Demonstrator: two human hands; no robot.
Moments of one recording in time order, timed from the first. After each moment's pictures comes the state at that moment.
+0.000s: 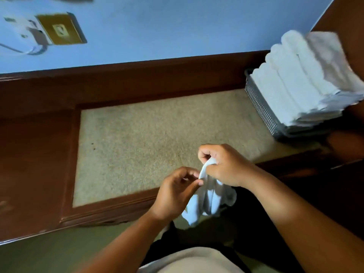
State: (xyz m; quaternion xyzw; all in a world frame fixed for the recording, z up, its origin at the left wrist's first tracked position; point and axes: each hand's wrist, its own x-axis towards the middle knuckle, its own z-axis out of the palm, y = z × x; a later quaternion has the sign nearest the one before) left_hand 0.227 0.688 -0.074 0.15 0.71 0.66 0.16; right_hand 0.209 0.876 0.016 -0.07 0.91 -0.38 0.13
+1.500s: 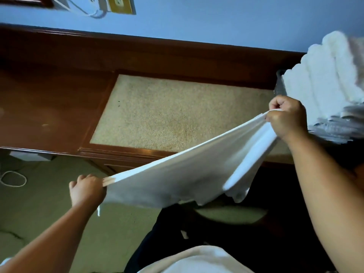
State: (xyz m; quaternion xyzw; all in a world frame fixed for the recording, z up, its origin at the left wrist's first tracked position) left_hand 0.356 0.530 -0.169 -0.23 0.96 -0.06 0.17; right_hand 0.198 1.041 0.010 0.08 0.93 -0.33 -0.13
